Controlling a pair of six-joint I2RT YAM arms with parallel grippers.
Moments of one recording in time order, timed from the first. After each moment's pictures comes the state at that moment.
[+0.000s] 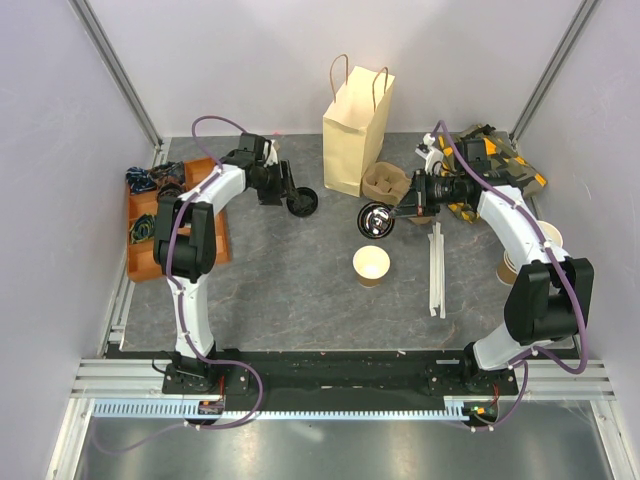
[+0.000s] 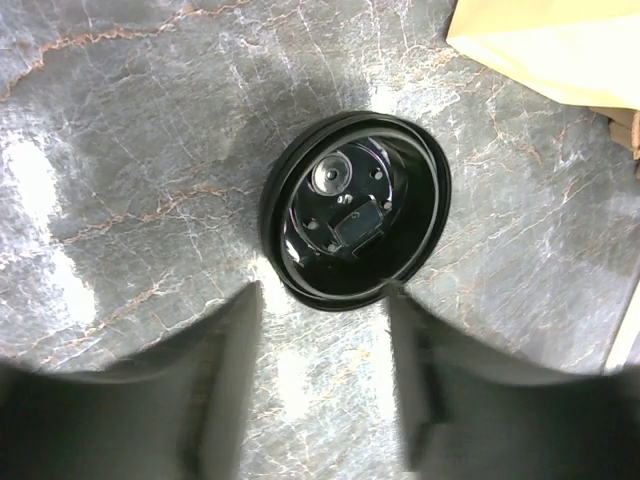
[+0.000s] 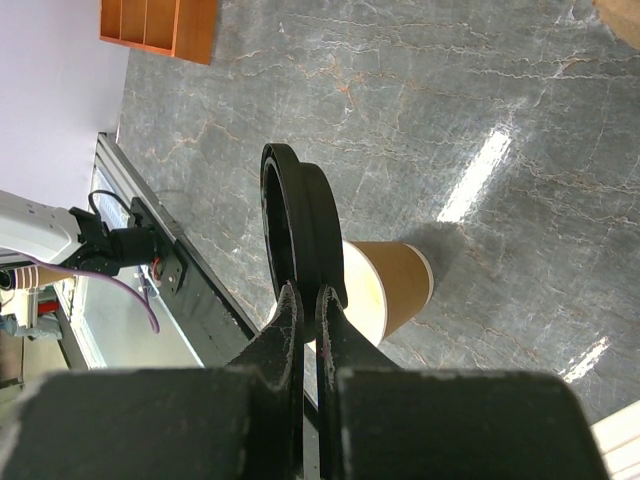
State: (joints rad) left arm -0.21 2.12 1.65 -0.50 0.34 -0.35; right arm 0.10 1.57 1.31 -0.67 -0.84 0.13
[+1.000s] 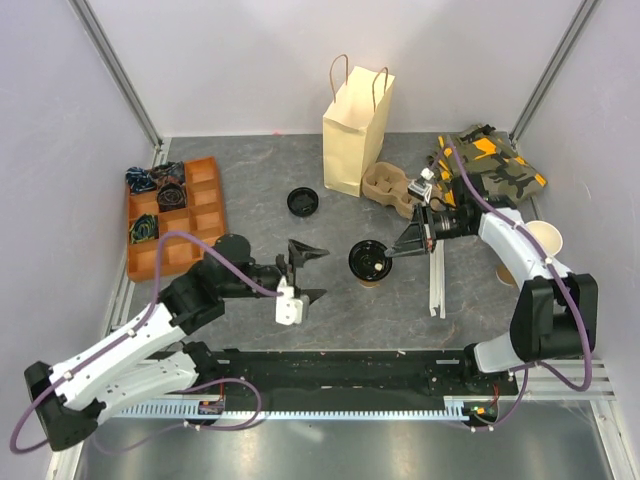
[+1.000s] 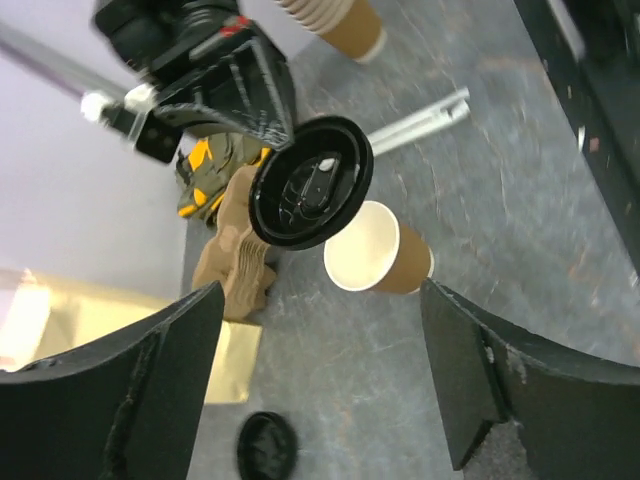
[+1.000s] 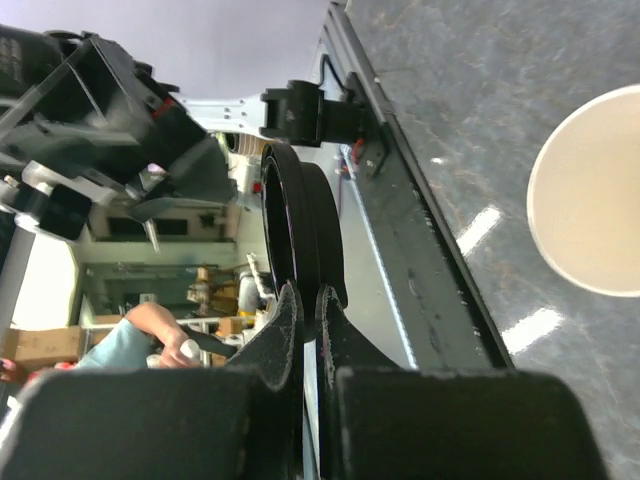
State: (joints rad) left arm -0.83 0.80 0.78 -0.21 0.57 0.91; right arm 0.10 1.48 1.11 -0.89 -1.36 0.03
